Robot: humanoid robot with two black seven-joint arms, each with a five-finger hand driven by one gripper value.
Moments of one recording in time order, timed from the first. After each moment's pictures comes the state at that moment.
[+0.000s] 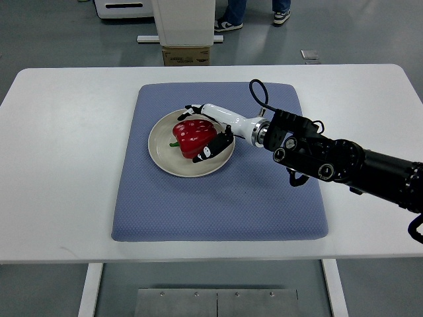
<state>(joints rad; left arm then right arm) -0.04 0.00 -0.22 -0.22 0.02 0.07 -0.05 1.19 0.00 -0.11 0.72 -0.70 -0.04 0.25</state>
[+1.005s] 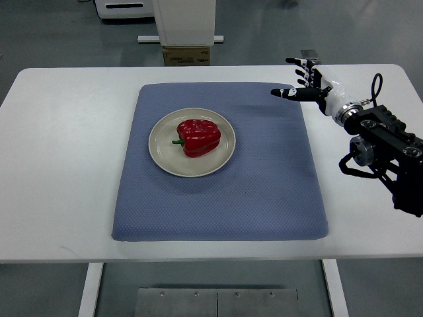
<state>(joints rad) -0.04 0.00 -0.22 -0.22 0.02 0.07 -0.05 0.92 -0.22 0.53 0.69 -0.48 -0.09 0.21</state>
